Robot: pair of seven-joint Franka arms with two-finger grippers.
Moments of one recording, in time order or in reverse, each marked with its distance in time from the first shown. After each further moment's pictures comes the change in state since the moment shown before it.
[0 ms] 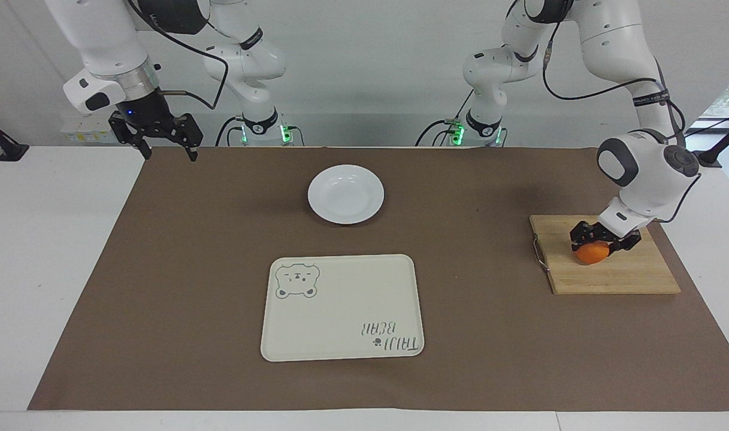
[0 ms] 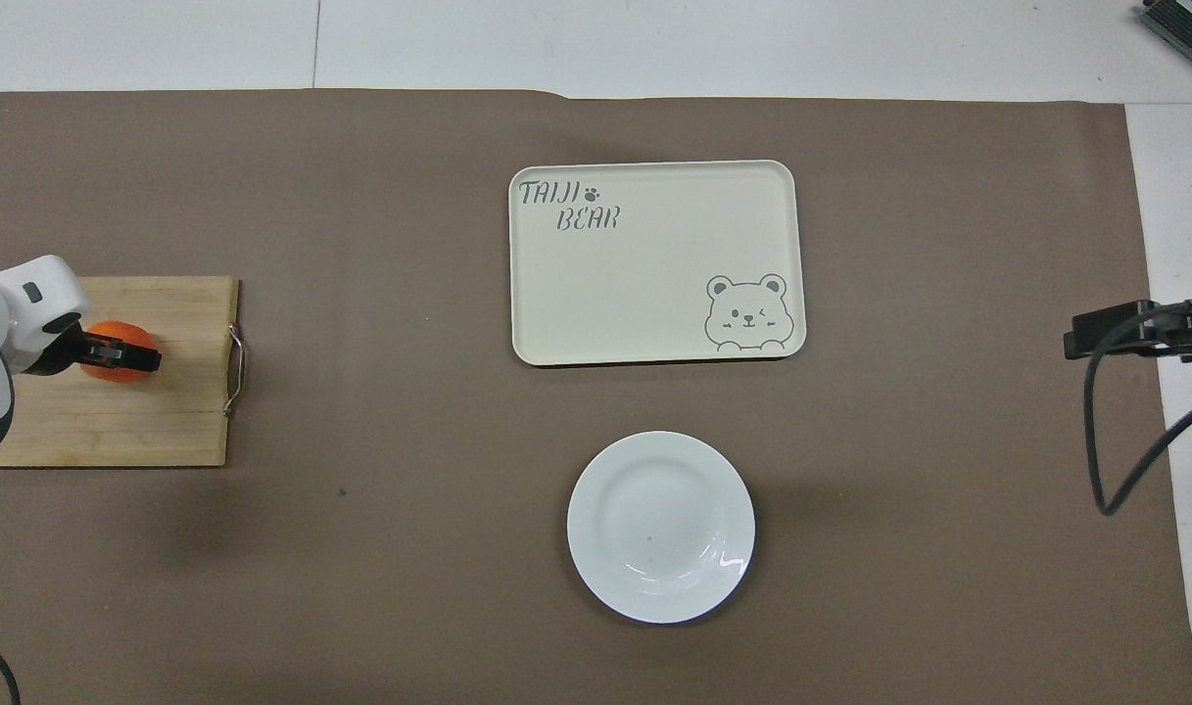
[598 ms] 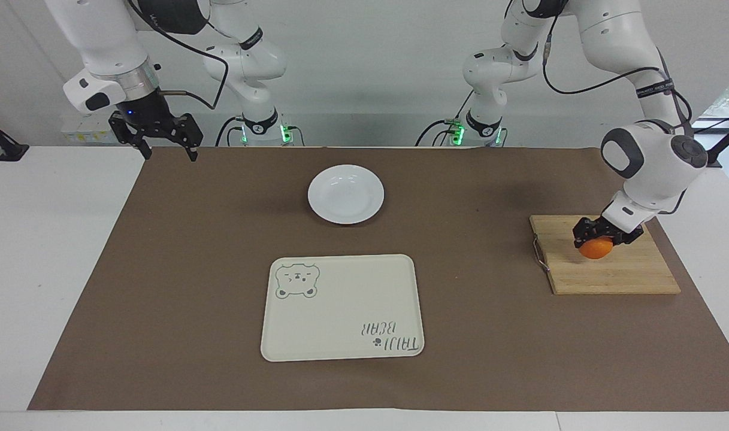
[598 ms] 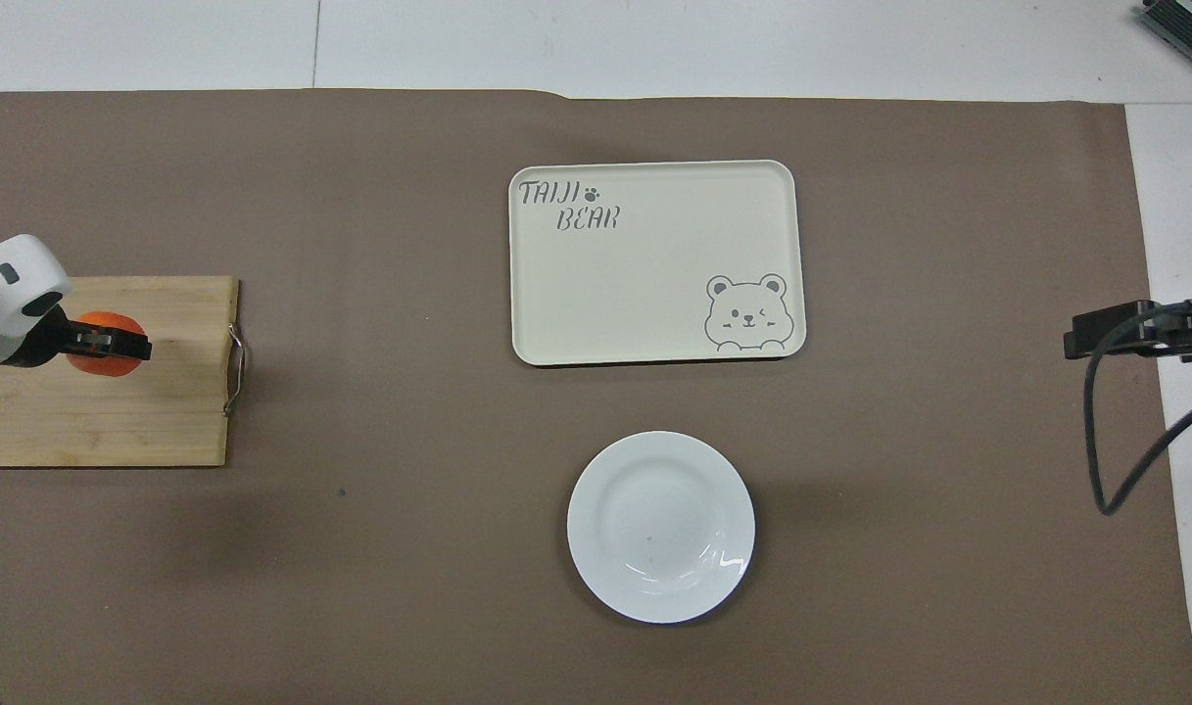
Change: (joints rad) left arm -0.008 -0.080 -0.021 0.045 0.000 -0.130 -0.142; right arm 0.000 0.000 0.000 0.000 0.000 0.000 0.000
